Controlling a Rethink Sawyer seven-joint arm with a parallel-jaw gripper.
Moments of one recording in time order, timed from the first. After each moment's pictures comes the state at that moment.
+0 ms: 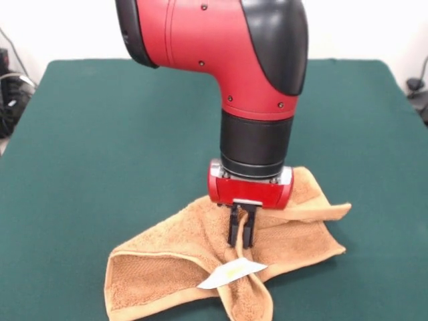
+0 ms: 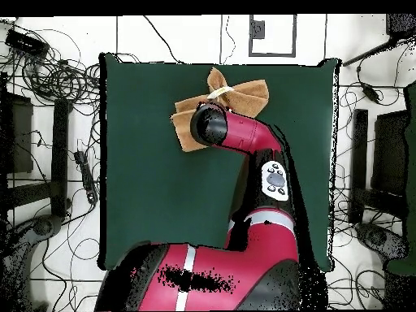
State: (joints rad) arm -0.11 -0.23 -0.07 1.18 0.13 0.32 1.66
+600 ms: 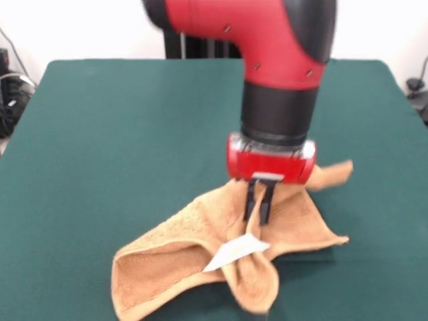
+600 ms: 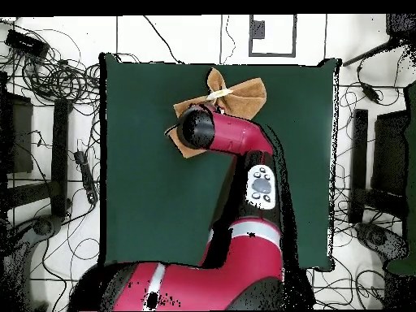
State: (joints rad) arm -0.03 -0.32 -0.13 1.24 0.13 0.35 1.66
